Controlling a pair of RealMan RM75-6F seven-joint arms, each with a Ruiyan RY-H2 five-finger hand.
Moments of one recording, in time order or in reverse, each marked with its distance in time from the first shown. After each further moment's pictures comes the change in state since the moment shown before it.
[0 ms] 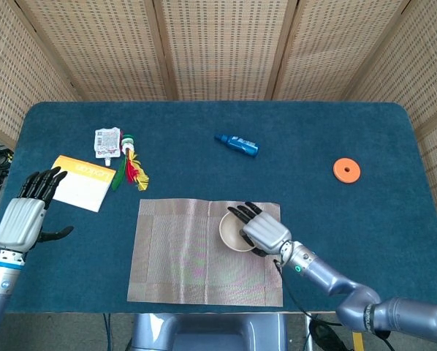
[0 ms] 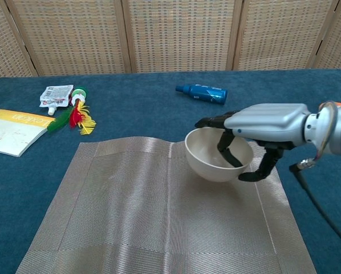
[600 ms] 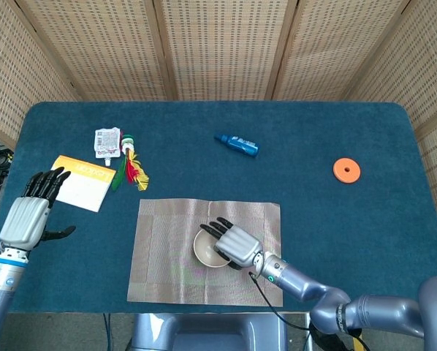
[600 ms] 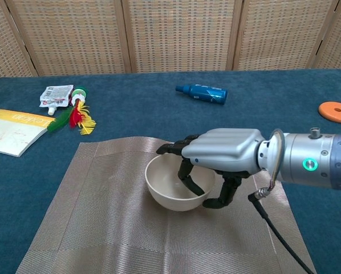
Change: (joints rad) left arm -0.010 -0.013 -0.011 0.007 -0.024 -0.031 0.019; right arm 0.083 -0.144 -0.024 0.025 0.053 -0.021 -0.094
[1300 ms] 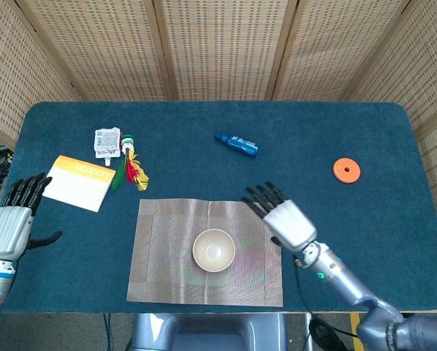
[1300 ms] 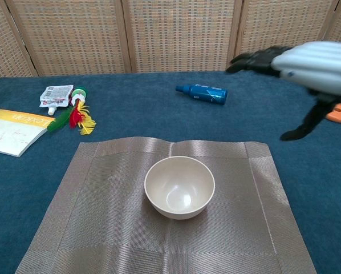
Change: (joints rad) left arm 0.089 -0.013 0.033 0.031 0.037 0.118 -0.007; right arm -0.222 0.280 -0.050 -0.107 -0.194 0.476 0.039
